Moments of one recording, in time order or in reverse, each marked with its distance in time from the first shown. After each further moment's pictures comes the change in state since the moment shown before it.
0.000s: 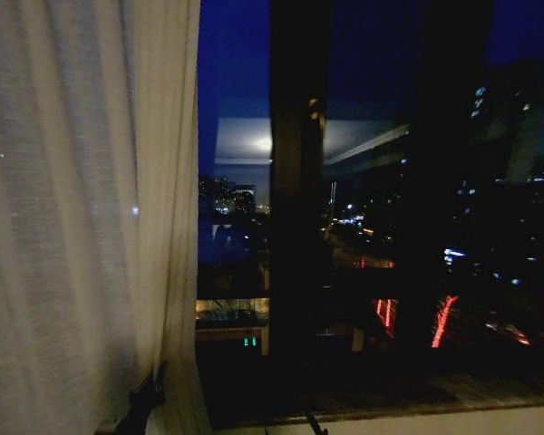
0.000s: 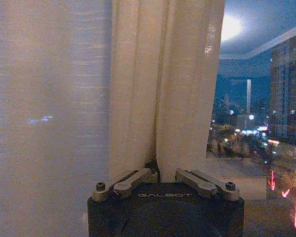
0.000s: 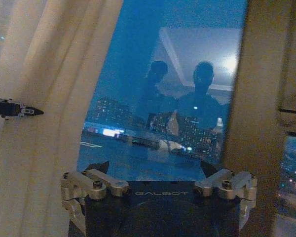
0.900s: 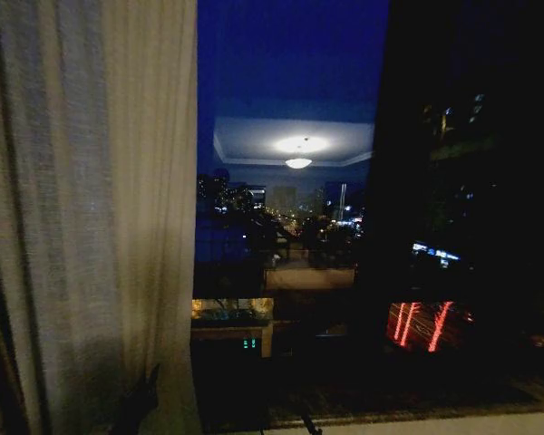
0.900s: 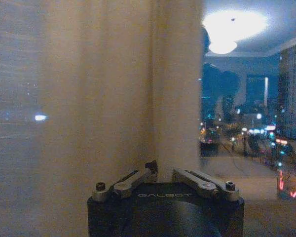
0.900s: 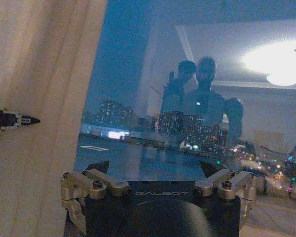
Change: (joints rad) left arm 0.040 -0.009 -0.033 -0.023 -0.001 -0.001 -0.001; right arm 0.021 0.000 -0.039 -0.020 0.058 0.003 0.004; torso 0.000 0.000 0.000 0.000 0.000
